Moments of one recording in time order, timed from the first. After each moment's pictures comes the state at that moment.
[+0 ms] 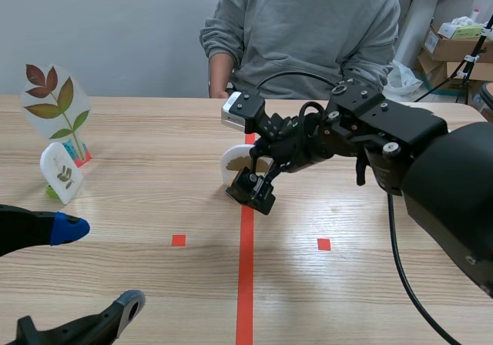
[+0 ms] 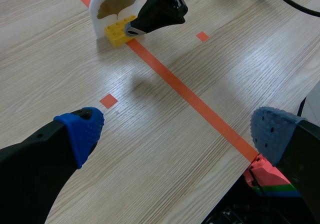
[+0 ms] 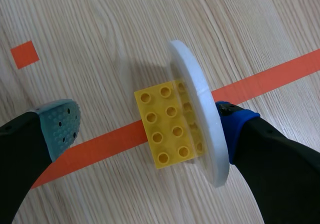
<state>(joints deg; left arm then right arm) 50.7 -28.5 -9.7 122.0 -18.6 -35.8 5.8 31.6 6.7 -30.4 46.7 -3.1 44.8 -11.5</state>
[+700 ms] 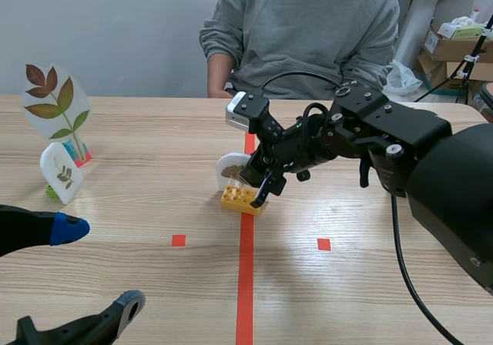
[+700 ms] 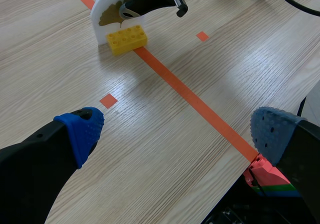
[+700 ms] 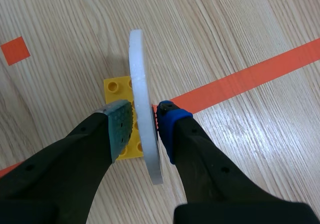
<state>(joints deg) 50.7 -28.5 -9.7 122.0 -18.6 -35.8 5.8 31.4 7.2 -30.3 46.8 -3.2 44.4 -11.5</state>
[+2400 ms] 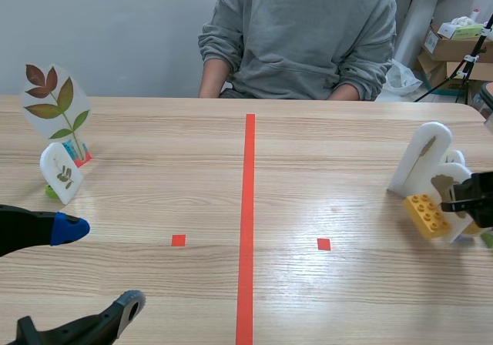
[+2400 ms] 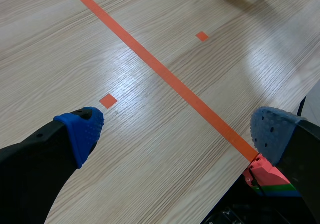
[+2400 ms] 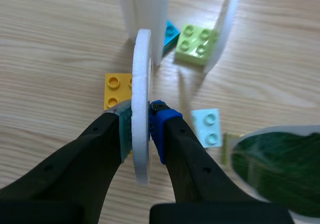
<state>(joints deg) 50.7 -28.5 -9.7 122.0 -18.6 -35.8 5.8 -4.8 22.2 20.6 79.5 16.8 32.8 -31.3</state>
